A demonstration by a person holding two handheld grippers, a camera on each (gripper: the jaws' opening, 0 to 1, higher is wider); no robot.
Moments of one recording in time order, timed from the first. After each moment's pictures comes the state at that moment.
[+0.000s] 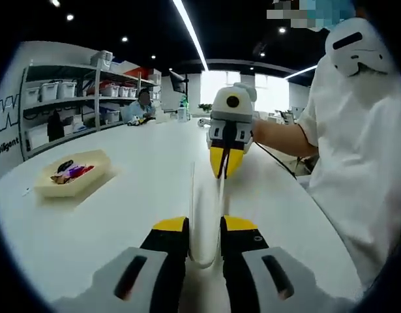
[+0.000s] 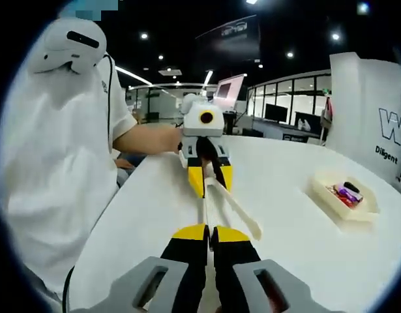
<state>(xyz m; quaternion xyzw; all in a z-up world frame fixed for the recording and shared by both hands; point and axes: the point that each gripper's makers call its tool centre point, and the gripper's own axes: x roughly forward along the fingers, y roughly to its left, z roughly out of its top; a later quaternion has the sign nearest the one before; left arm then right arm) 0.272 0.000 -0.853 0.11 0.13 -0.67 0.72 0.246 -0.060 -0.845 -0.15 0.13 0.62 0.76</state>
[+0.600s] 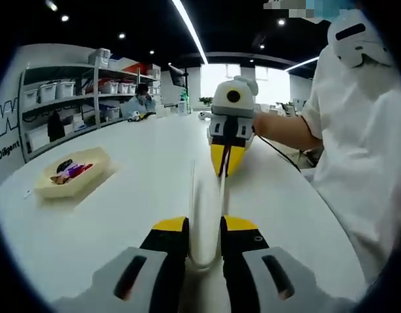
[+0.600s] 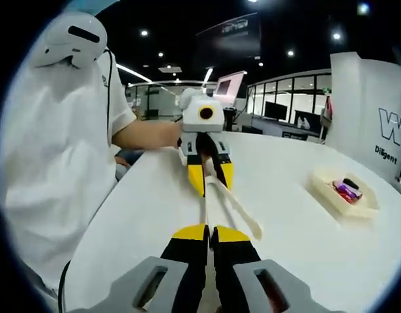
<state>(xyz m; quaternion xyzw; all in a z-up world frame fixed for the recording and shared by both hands) 0.274 -0.006 -0.859 0.13 0.14 -0.66 0.73 0.247 -0.064 -0.853 -0.15 0.14 0.62 0.76</state>
